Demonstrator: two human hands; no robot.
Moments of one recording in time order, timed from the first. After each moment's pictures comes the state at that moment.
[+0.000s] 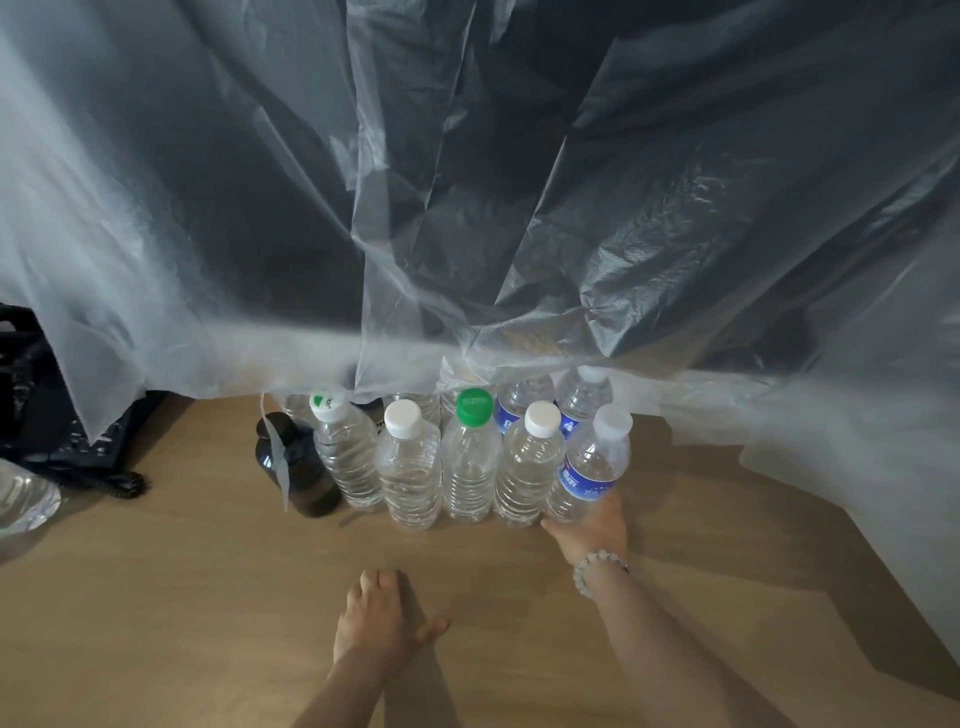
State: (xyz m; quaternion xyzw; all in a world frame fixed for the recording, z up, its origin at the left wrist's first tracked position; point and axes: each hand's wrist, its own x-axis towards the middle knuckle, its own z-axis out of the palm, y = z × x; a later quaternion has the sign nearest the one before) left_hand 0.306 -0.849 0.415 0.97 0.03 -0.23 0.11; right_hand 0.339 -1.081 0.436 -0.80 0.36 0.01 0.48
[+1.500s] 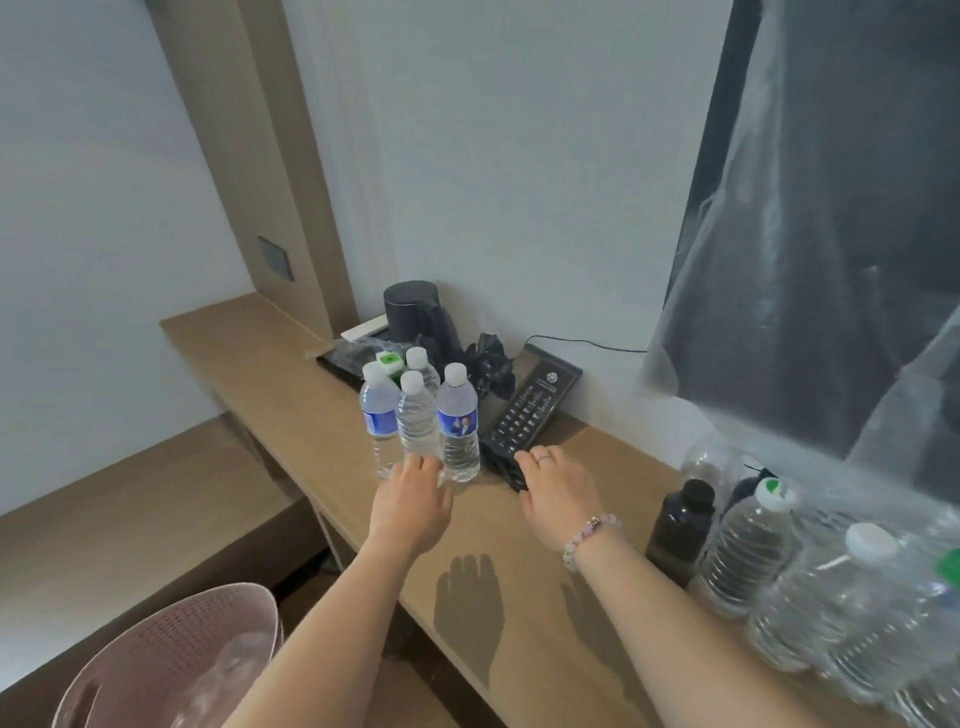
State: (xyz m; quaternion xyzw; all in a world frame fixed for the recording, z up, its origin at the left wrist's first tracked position) left_hand 0.281 -0.523 0.561 0.97 0.21 0.09 0.11; right_hand 0.368 -0.682 0.564 -0.92 -0.39 -0.06 0.06
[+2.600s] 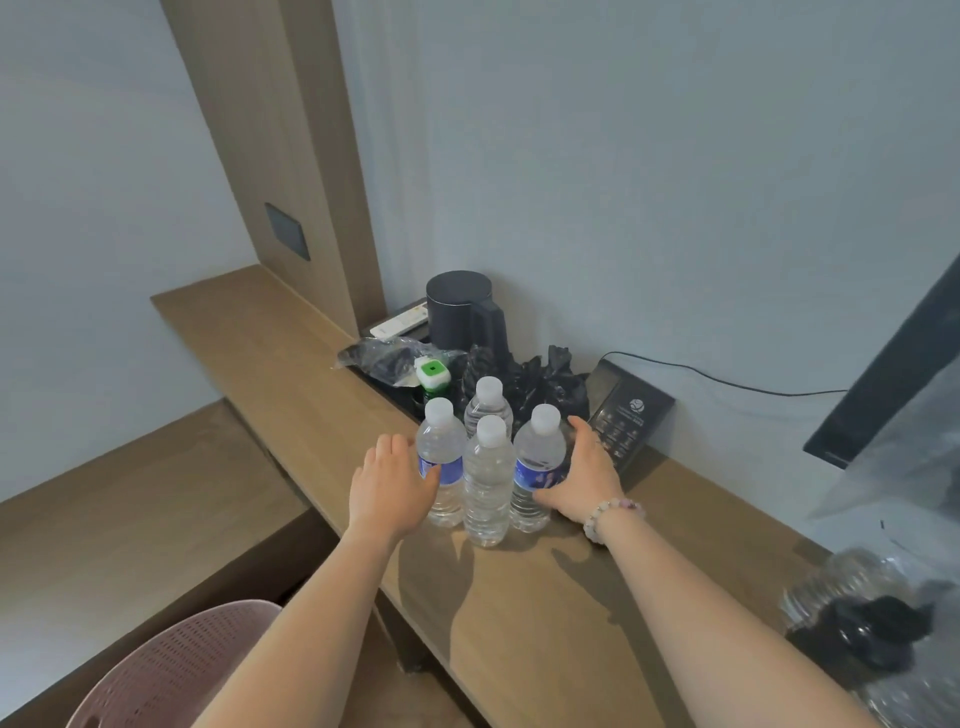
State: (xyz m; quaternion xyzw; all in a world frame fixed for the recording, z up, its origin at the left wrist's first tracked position) left_hand 0.348 -0.347 0.546 0.93 0.31 0.11 0.18; right_hand 0.458 -0.538 0.552 -0.91 -0.18 0.12 0.35
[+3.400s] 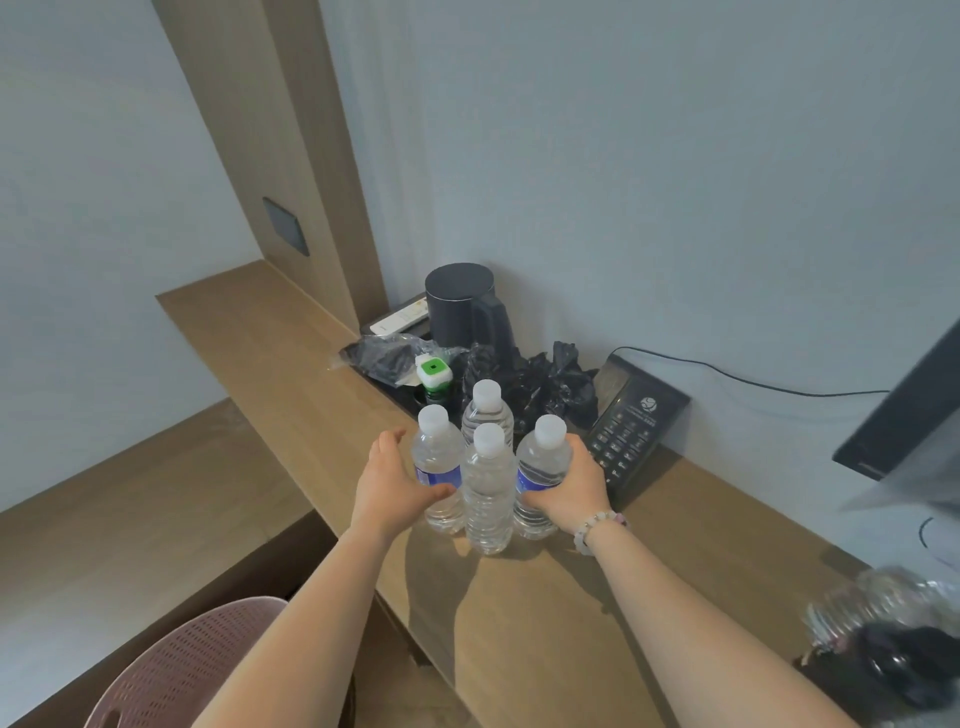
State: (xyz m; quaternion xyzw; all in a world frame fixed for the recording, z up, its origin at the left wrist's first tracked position) left_hand 0.364 -0.342 0.543 0.87 0.33 0.11 0.35; right_hand 0.468 -0.521 0.526 -0.83 -0.13 0.17 0.51
